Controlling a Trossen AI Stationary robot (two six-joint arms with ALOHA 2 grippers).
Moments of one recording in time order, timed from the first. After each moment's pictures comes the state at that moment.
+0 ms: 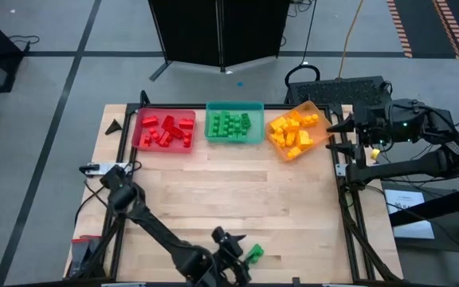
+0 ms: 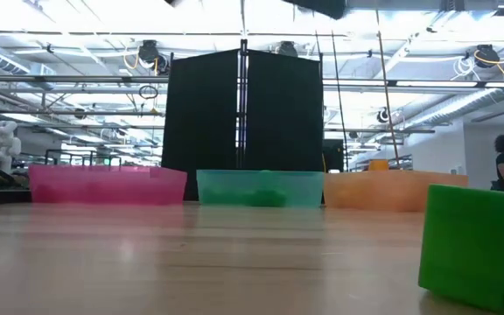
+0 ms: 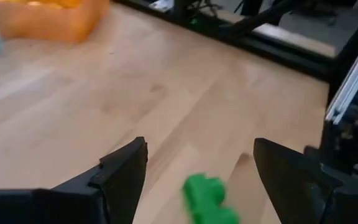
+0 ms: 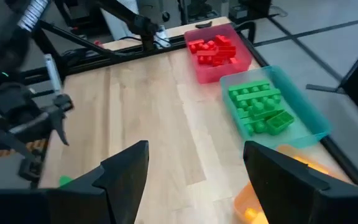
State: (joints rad) left arm -0.68 2.28 1.91 -0.51 -0.95 -0.96; right arm -0.11 0.75 1.40 -1.15 0.02 0.19
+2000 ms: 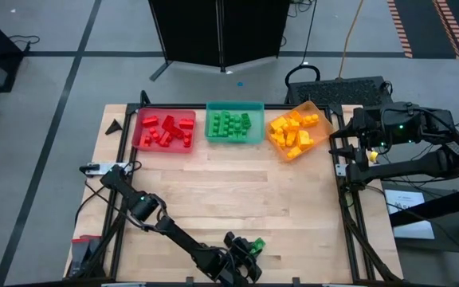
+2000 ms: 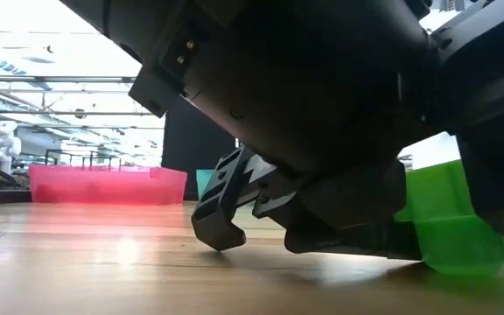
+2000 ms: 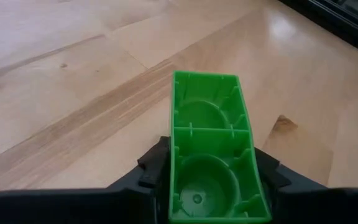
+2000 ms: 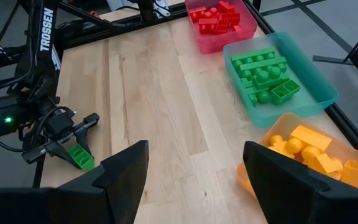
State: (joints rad) left arm -0.63 2.59 1.91 -0.26 -0.83 -1.17; right arm -0.11 0.75 1.40 -1.27 -0.01 0.22
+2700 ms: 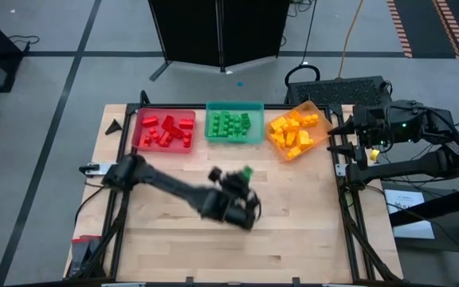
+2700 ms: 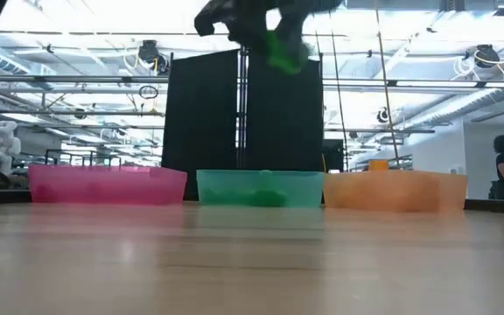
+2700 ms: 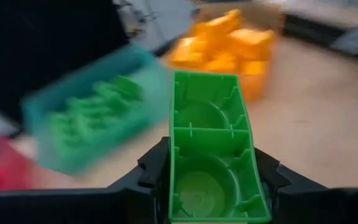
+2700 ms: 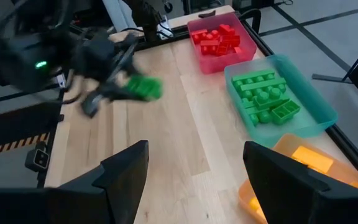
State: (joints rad) left arm -0.35 2.13 1.91 -0.97 -1.01 -1.00; right arm -0.11 0.75 1.40 -1.19 0.00 0.21
